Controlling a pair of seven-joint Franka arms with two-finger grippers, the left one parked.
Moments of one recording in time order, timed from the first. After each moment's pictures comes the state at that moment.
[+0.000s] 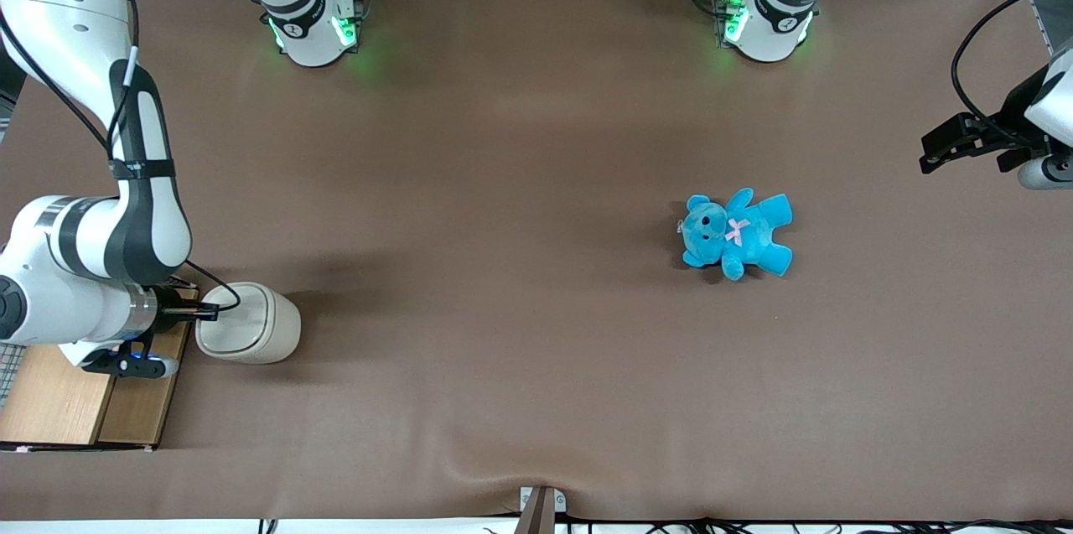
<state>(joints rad) 0.04 0.67 -0.14 -1.37 0.10 1.85 -0.01</state>
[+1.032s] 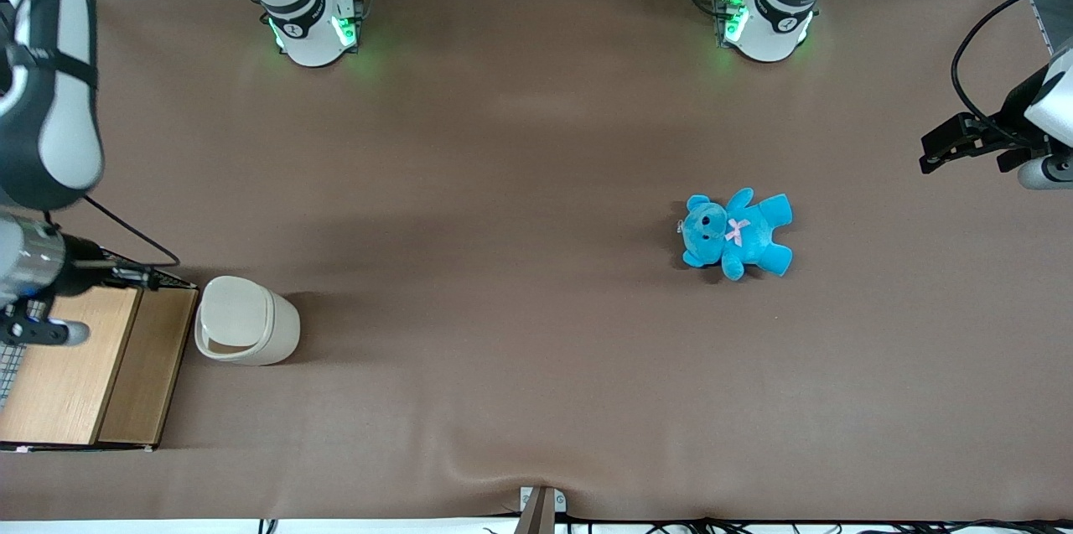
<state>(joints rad) 0.04 0.42 -0.14 -1.33 0.09 1.63 -0.01</state>
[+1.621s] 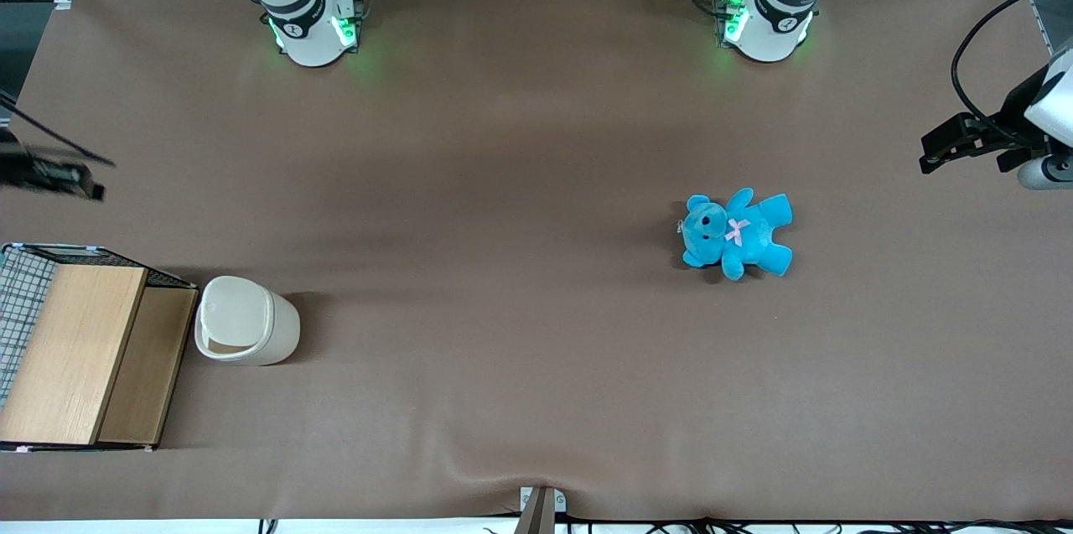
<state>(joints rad) 0.03 0.18 -0.15 -1.32 0.09 1.37 -0.01</state>
